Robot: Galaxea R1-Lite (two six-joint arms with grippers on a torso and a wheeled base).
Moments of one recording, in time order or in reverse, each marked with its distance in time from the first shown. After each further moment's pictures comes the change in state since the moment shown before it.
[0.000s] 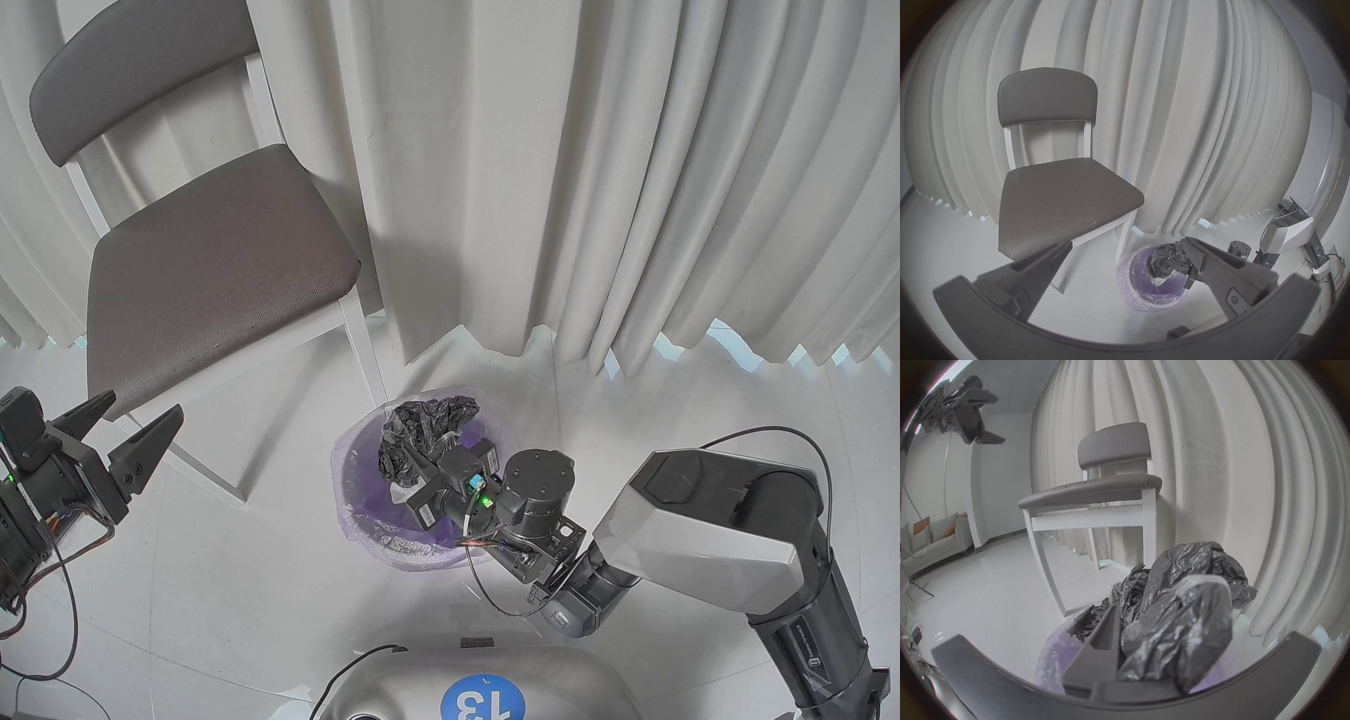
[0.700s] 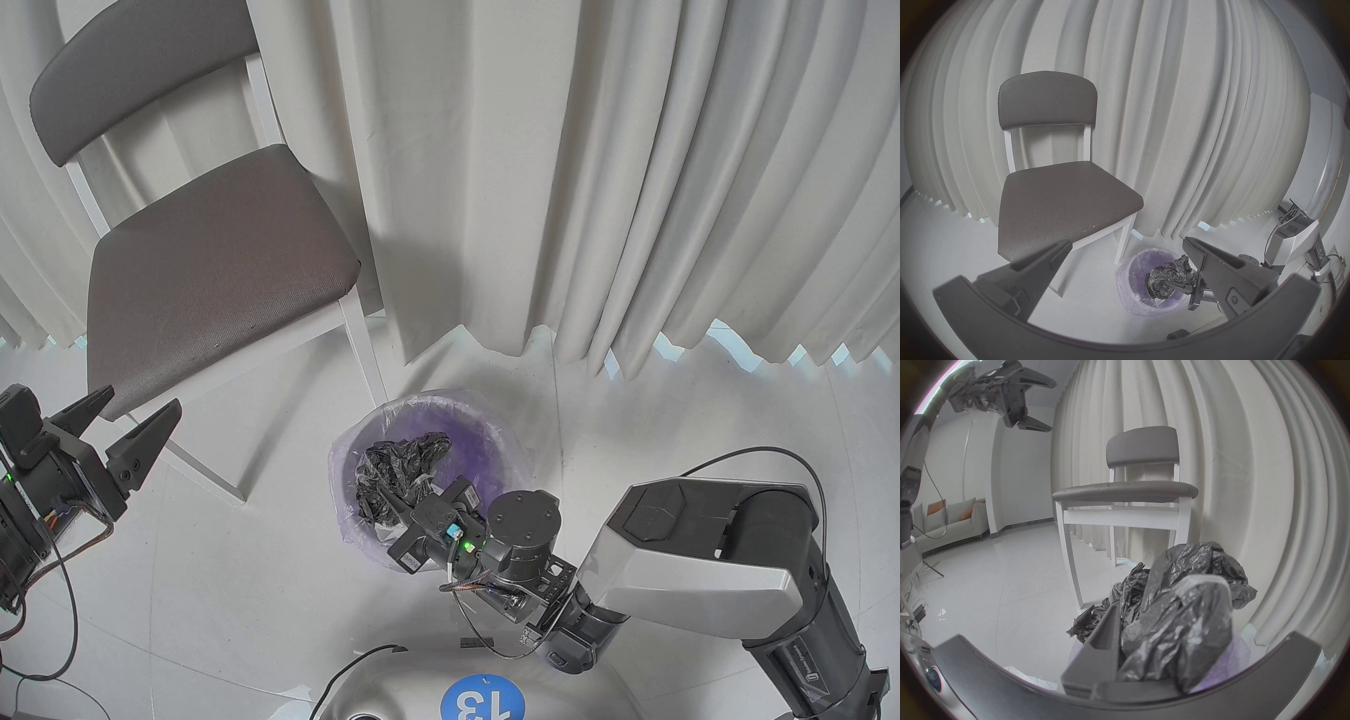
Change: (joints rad) left arm -0.002 0.000 0.005 -0.029 0.000 -0.003; right arm 0.092 -0.016 0.097 -0.062 0.001 -0.099
